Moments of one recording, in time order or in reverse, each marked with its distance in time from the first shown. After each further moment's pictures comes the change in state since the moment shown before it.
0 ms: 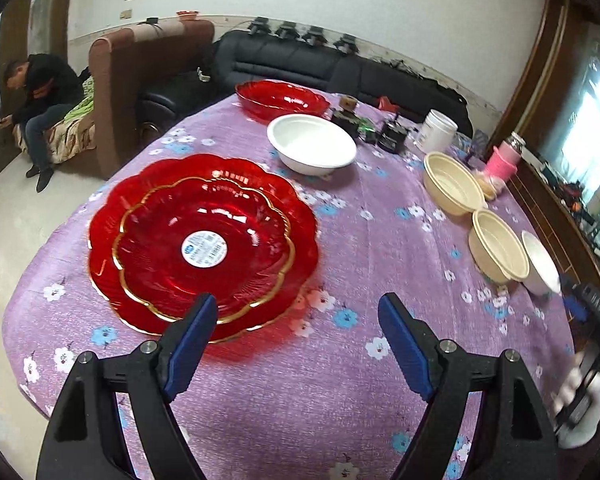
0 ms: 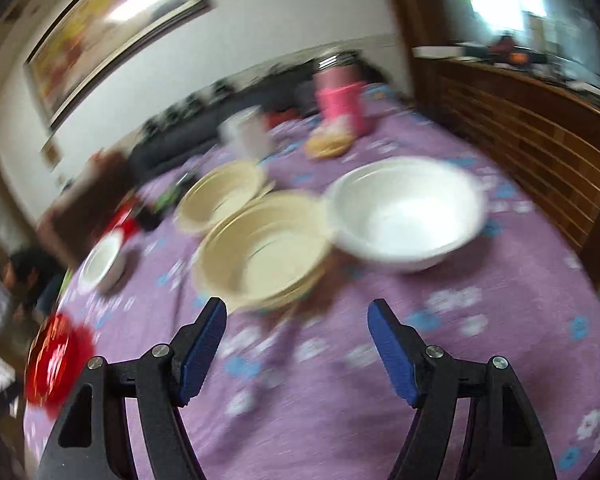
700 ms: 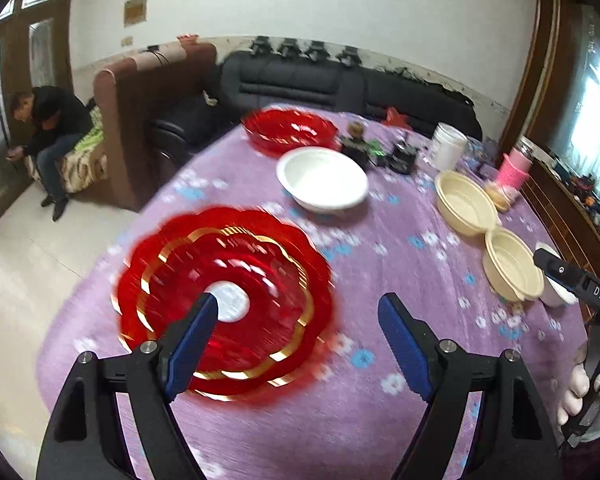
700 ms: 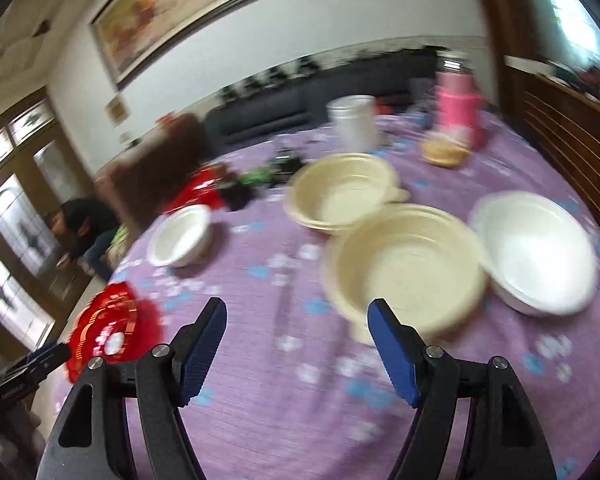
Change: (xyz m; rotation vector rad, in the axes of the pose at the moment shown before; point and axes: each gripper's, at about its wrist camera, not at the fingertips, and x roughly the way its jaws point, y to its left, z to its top) left arm -0.014 0.003 0.045 0.056 -0.058 0.081; right arm 0.024 0.140 0.003 -0.277 0.140 0.323
